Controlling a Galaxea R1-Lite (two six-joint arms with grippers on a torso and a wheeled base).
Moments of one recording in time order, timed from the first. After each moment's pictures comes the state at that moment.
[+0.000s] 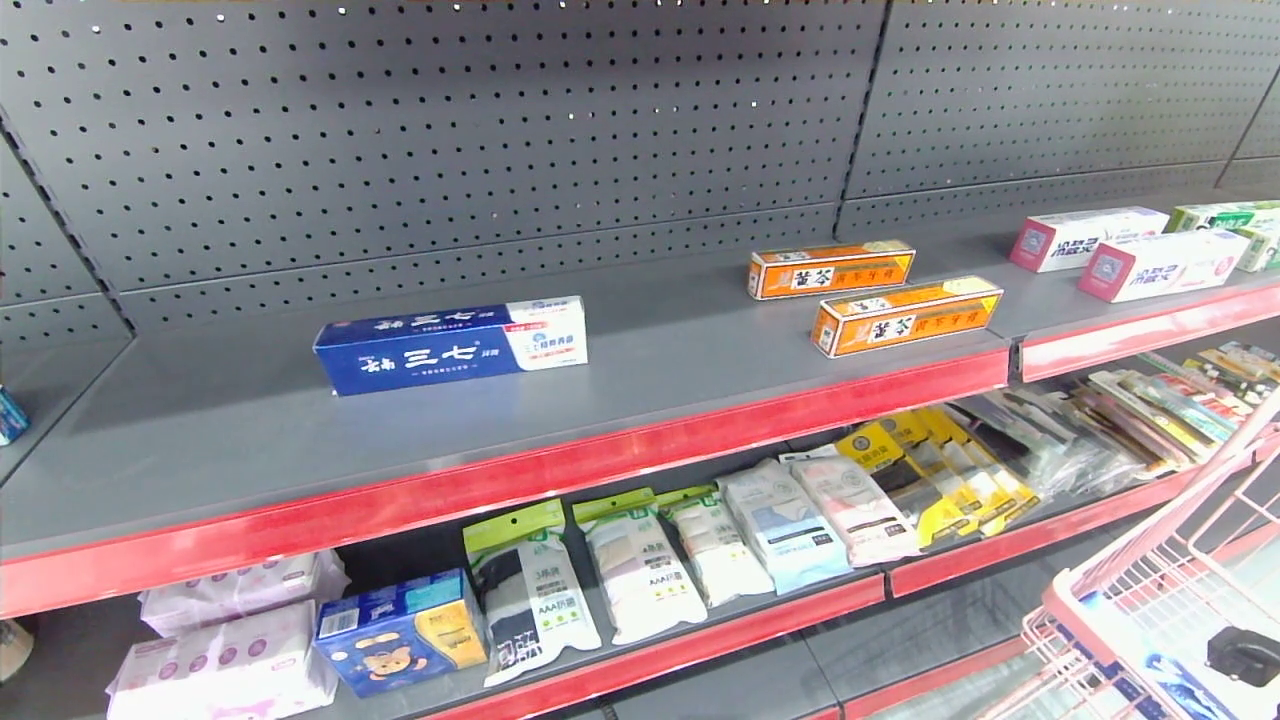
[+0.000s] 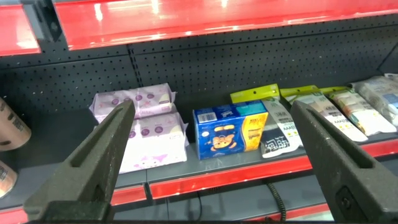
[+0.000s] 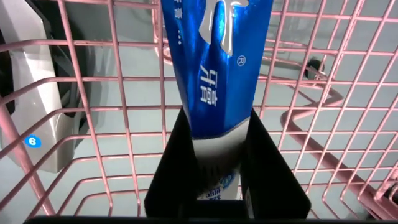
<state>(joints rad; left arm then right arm) 0.08 0.09 0.00 0.00 0.02 0.01 -0.94 2.24 -0.62 -0.23 0.20 -1.28</state>
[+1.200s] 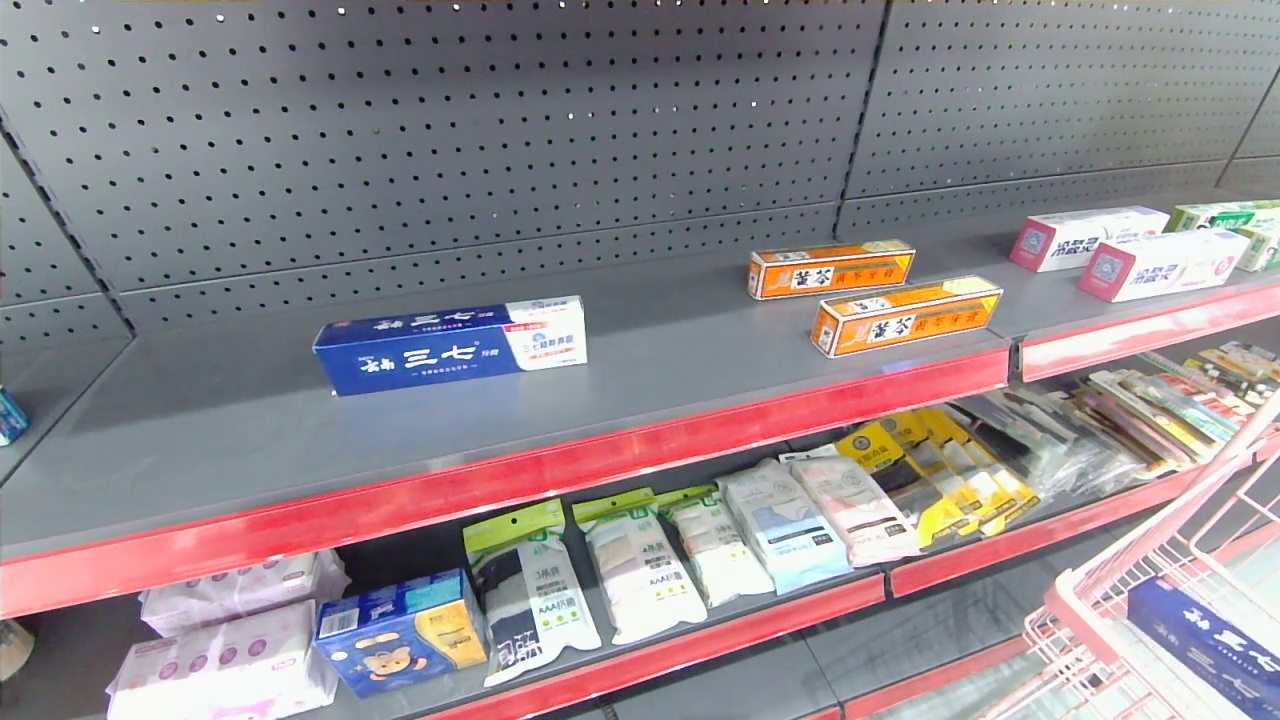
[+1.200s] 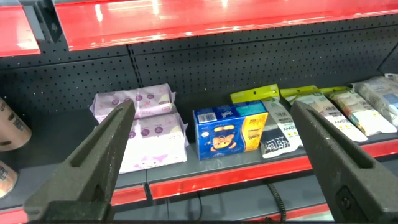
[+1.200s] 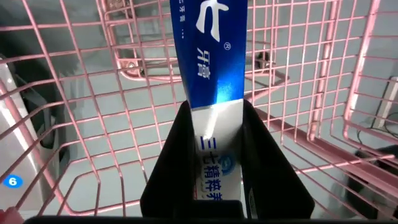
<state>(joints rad) 0.08 0.09 0.00 0.00 0.02 0.01 -1.00 1.94 -0.58 -0.21 0.22 -1.18</state>
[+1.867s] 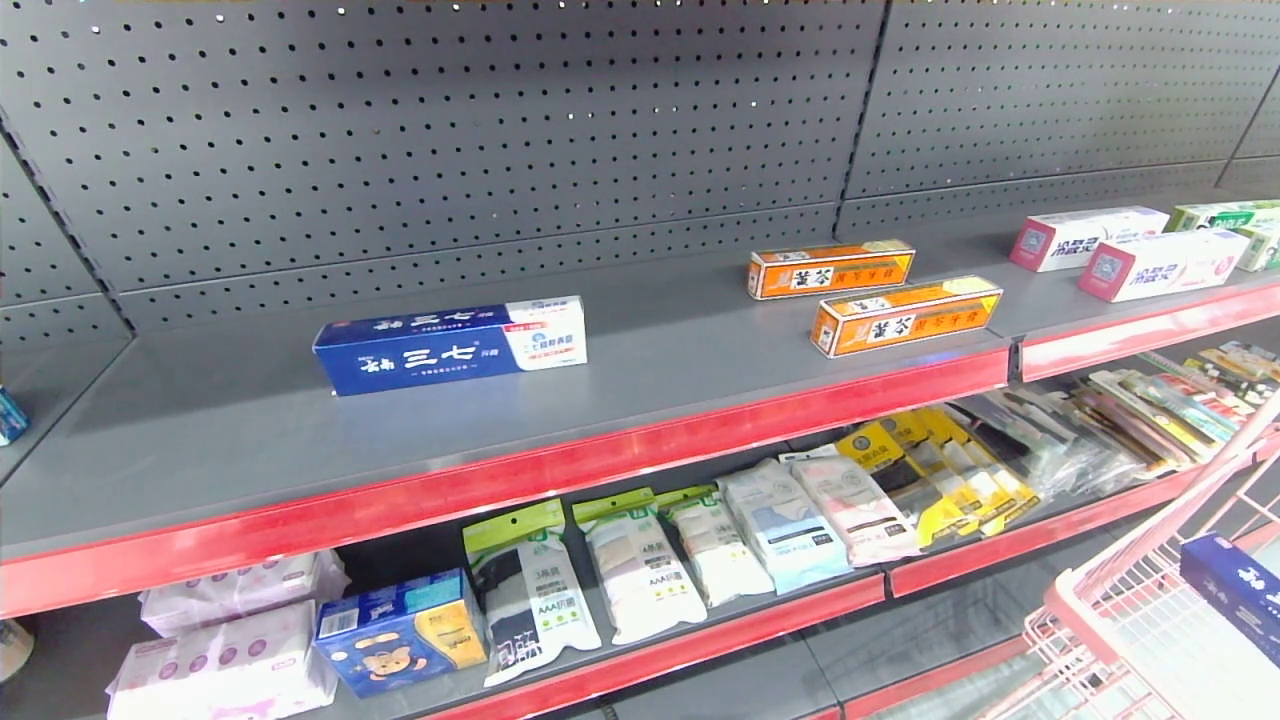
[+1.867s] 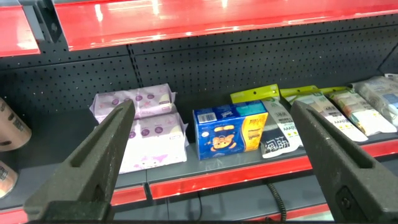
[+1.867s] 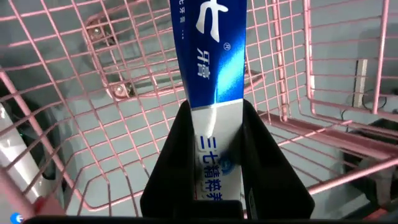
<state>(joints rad) 0.08 0.09 0.00 0.00 0.02 0.01 -1.00 1.73 -0.53 -0.21 0.20 -0.99</state>
